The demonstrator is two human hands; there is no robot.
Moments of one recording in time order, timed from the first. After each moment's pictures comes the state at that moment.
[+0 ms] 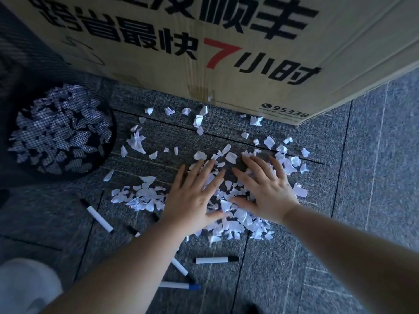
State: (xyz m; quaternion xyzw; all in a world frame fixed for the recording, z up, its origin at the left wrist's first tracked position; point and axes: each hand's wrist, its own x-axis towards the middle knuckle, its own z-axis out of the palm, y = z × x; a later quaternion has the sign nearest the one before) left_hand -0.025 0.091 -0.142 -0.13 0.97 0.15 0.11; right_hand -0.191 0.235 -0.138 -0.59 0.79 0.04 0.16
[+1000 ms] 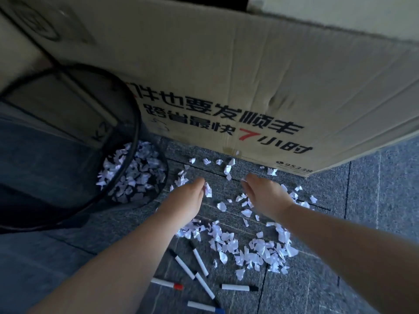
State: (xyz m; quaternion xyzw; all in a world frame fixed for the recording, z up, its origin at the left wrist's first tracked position) left_hand -0.029 -0.008 -0.023 -0.28 0.92 0.23 0.15; right_hand -0.200 0.130 -0.050 -0.53 0.81 -0.14 0.21
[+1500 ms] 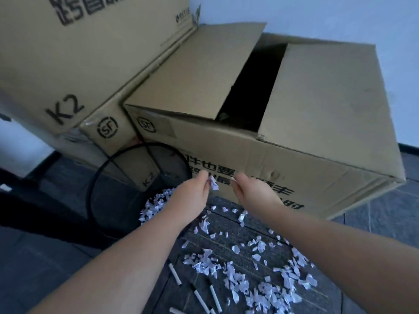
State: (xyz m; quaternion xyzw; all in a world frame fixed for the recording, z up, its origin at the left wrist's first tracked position) left_hand -0.032 -0.052 0.167 -0.31 0.92 0.23 -0.02; right_hand -0.180 0.044 0.143 -0.57 0.78 -0.17 0.18
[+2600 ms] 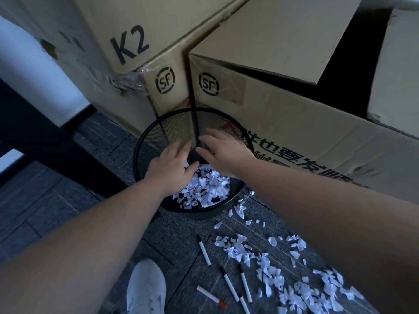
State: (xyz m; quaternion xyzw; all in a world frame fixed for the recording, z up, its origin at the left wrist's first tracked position) left_hand 0.103 -0.159 0.103 -0.48 0.86 0.17 0.09; right_hand -0.064 -0.117 0.112 -0.69 0.69 -0.11 0.19
